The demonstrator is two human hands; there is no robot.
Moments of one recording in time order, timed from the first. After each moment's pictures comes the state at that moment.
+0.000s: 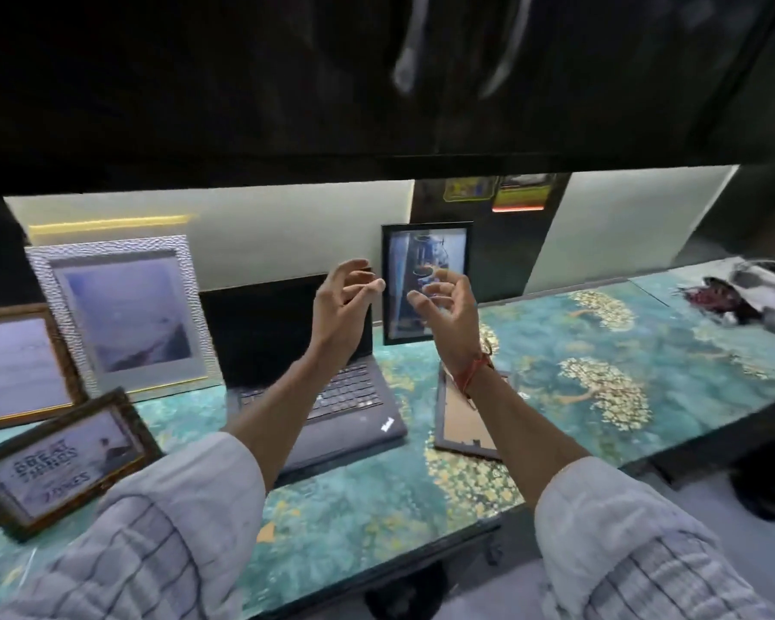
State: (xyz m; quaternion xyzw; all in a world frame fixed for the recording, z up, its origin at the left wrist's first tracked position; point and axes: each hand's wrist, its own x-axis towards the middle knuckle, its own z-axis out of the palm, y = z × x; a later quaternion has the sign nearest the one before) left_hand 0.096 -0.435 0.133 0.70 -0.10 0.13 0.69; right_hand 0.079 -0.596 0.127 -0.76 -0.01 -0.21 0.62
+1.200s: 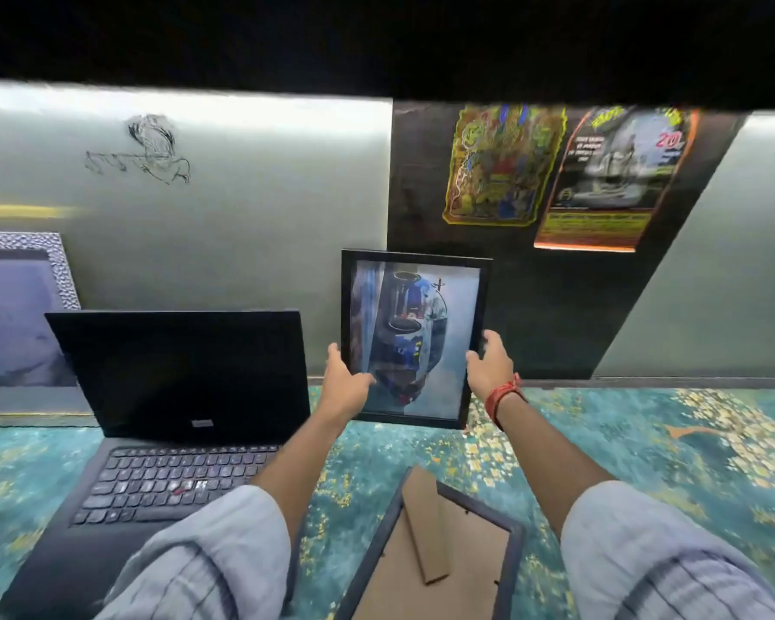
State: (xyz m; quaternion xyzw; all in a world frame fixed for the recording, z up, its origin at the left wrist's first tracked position) left_hand 0.350 -0.596 -0.054 0.75 0.21 0.02 0.63; right_hand 0.409 -0.802 -0.033 -0.87 0.08 -0.03 0.49
